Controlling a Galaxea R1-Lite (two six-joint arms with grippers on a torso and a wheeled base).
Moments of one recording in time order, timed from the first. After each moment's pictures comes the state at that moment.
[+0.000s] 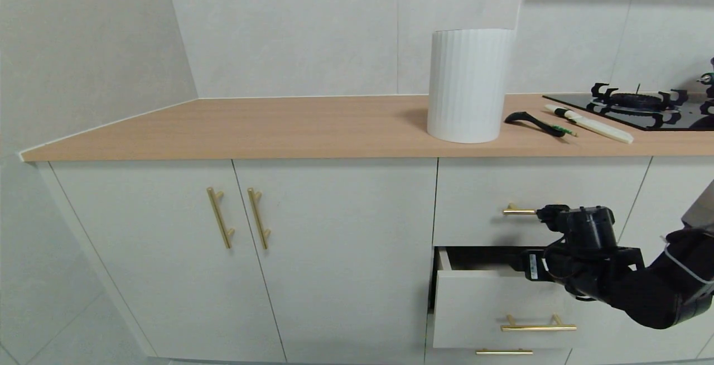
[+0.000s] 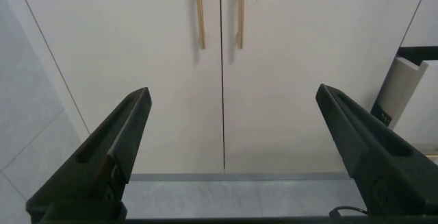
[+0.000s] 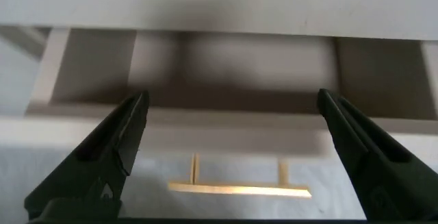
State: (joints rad) left arm 0.00 0.00 0.00 0.00 -0.02 0.01; right arm 0.23 2.06 -0.61 -0.81 -0.19 0.15
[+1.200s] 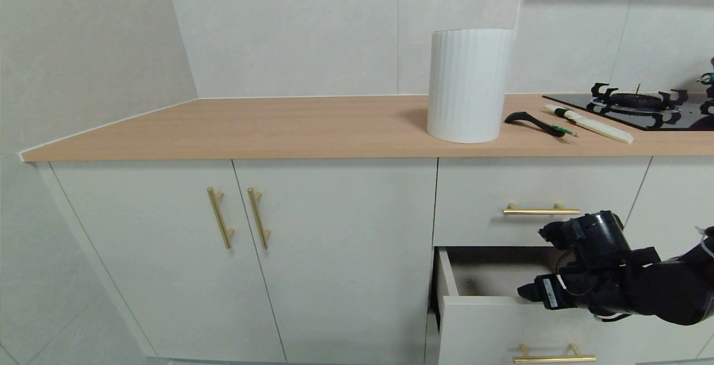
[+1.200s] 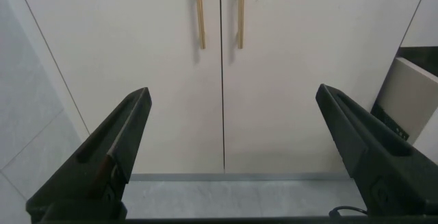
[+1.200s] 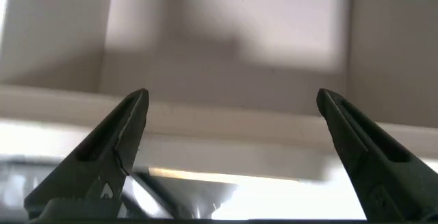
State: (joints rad) left arm 0.00 0.00 0.00 0.00 -0.02 0.01; right arm 0.24 1.92 -0.61 -0.42 -0.15 0.08
